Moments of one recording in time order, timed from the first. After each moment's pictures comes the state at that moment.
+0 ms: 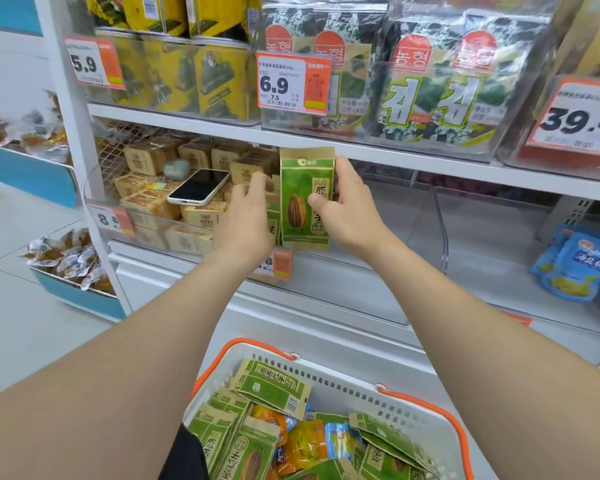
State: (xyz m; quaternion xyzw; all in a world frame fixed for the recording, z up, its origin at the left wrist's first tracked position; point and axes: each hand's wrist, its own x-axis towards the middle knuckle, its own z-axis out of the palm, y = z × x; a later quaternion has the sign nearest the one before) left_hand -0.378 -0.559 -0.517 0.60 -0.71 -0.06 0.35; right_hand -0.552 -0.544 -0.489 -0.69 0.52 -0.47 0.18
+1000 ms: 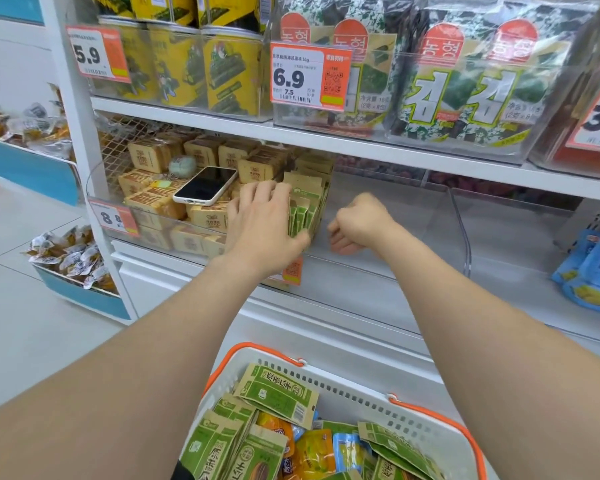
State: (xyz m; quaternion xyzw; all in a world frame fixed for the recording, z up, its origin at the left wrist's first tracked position) left_hand -0.379 -0.566 -0.525 0.57 -0.77 0.04 0.29; right_hand -0.560 -0.589 -0.500 -0.55 0.70 -0.31 0.34
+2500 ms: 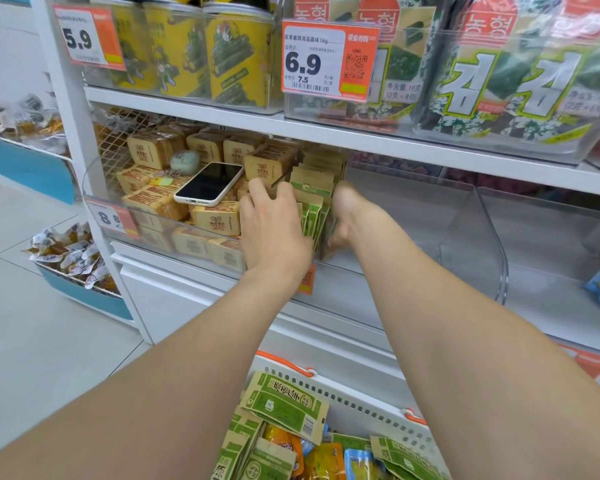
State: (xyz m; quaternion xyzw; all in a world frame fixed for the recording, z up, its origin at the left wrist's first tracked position) left_hand -0.401 -0.578 -0.532 0.66 -0.66 0.02 0.36; right_hand -0.518 -0.655 -0.513 -0.30 0.61 -0.41 0.60
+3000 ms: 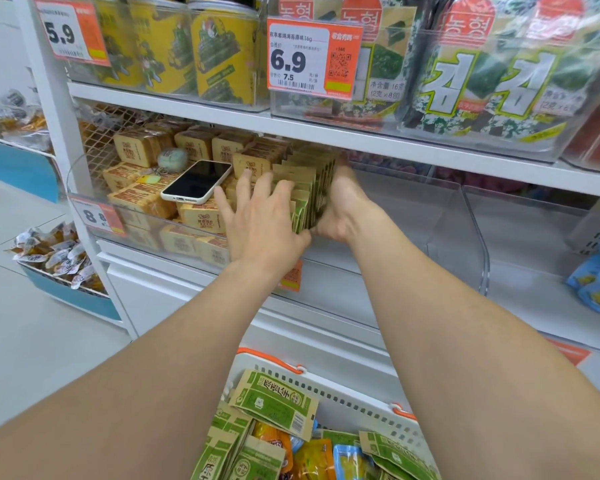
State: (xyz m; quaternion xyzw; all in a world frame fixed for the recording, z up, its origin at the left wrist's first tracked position) left_hand -0.398 -0.583 -0.534 0.63 -0.70 0.11 0.30; right_hand -0.523 -0.640 -0.498 -0.33 0.47 -0.48 0.66
